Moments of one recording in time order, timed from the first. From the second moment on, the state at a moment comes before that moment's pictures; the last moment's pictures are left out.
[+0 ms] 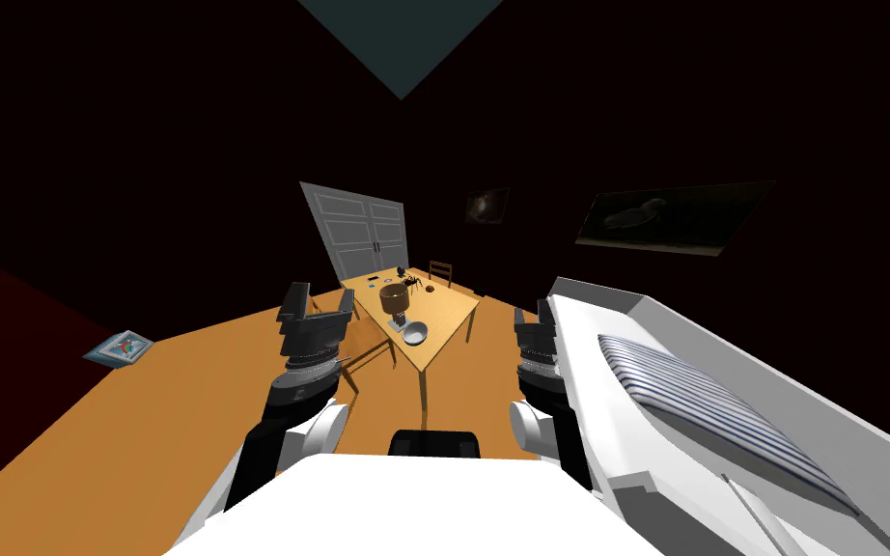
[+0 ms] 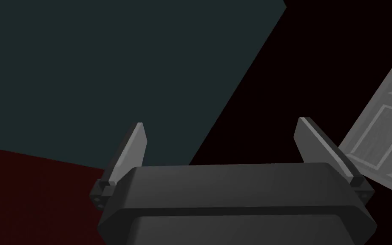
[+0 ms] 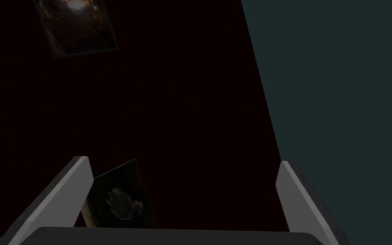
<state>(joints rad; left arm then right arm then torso) 0.52 0.02 -0.04 -2.36 -0.04 -0.64 0.02 0.45 0.04 0.03 -2.21 -0.01 -0.49 0.04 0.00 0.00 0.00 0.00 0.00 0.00</state>
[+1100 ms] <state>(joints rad) 0.28 0.20 -0.03 -2.12 -0.04 -0.40 -0.04 0.45 0.04 0.03 -2.21 -0.01 -0.49 0.04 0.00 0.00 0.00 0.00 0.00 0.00</state>
